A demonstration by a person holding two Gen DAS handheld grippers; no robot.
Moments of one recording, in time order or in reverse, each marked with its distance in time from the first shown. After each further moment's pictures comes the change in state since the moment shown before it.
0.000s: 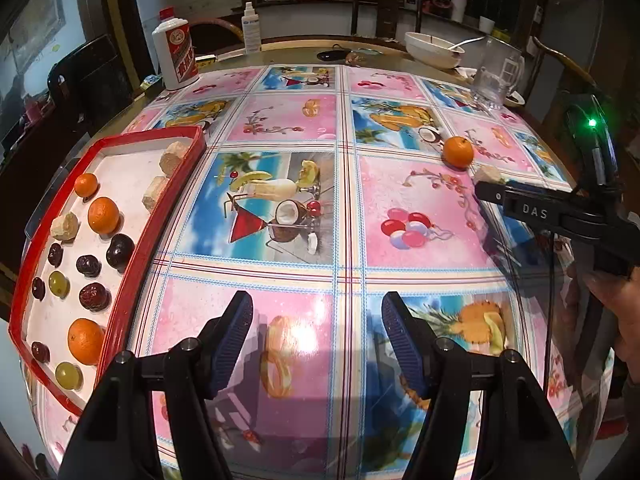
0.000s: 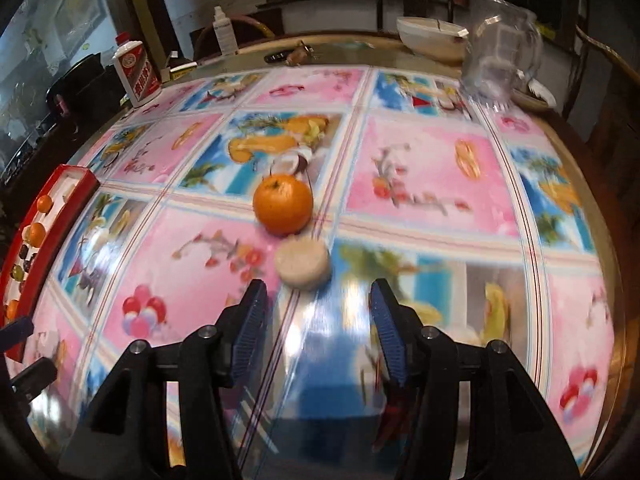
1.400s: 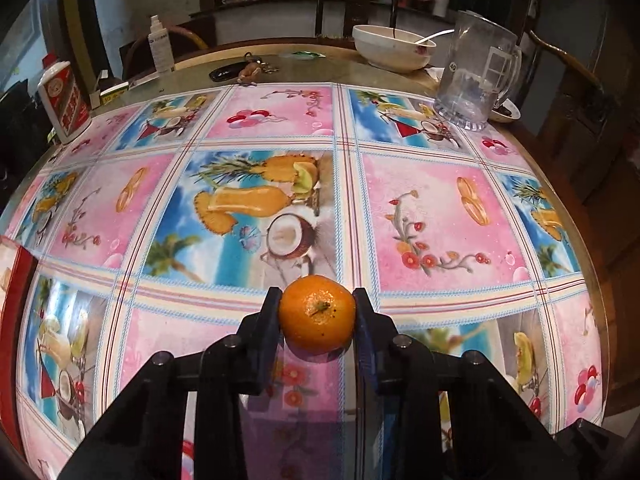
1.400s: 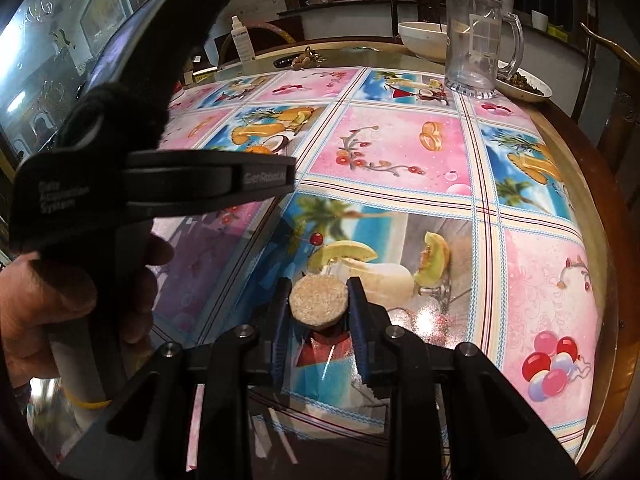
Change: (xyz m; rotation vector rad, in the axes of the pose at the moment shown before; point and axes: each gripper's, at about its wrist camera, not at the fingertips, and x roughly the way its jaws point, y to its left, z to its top) left arm 0.111 -0.142 0.110 0.003 -0.009 -0.042; right arm -0.034 -0.046 -0.039 -0.021 -0.020 0.096
